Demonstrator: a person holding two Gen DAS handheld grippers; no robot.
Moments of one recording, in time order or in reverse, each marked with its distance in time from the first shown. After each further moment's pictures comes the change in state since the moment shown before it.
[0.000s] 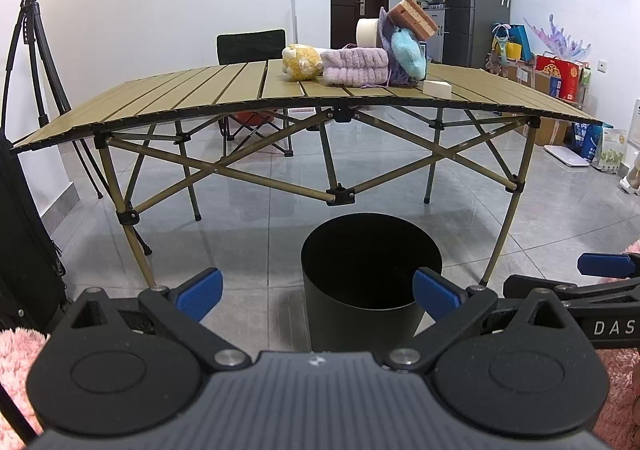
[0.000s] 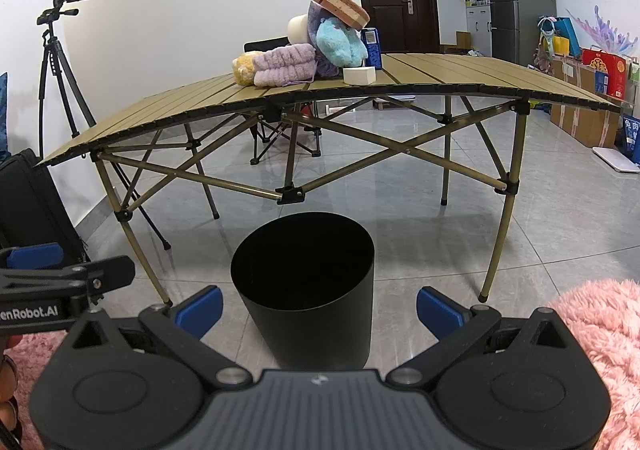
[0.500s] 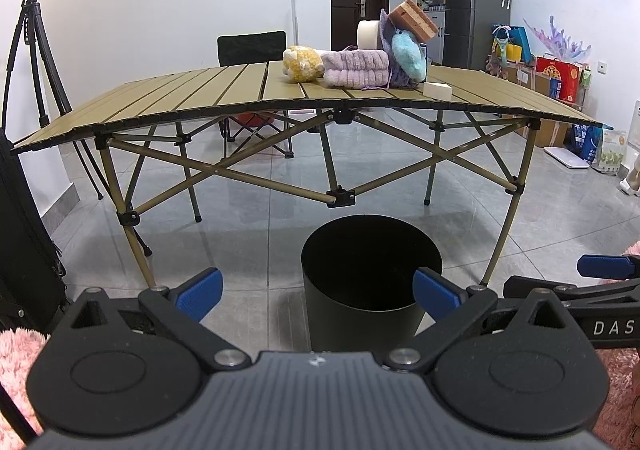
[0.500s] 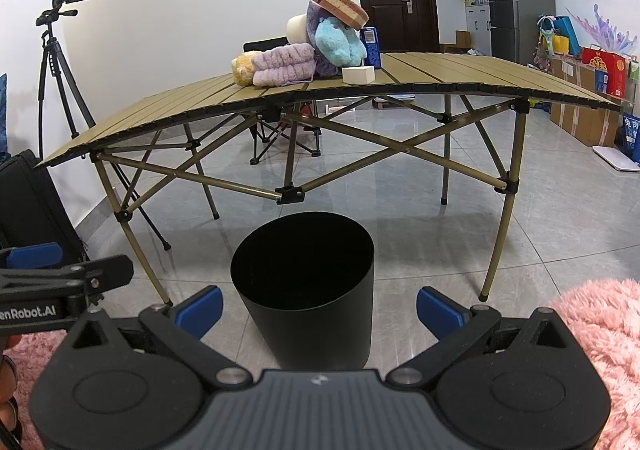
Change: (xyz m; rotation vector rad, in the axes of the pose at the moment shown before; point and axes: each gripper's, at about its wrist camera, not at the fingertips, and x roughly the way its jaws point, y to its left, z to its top) left arm 0.000 -0.001 0.001 0.001 -0.003 -0.001; right arm 0.000 0.002 0.001 0.002 0.001 0.000
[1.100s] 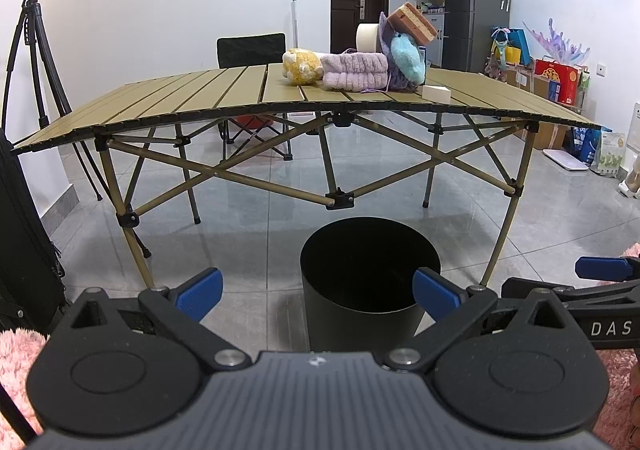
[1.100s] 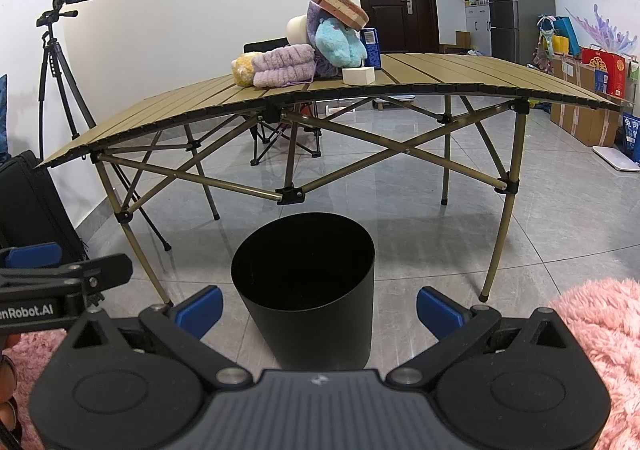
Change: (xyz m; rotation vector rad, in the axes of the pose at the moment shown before) left arm -0.001 0.000 0.002 -0.001 -0.004 -0.001; right arm 0.000 -0.001 0.000 0.001 0.000 0.001
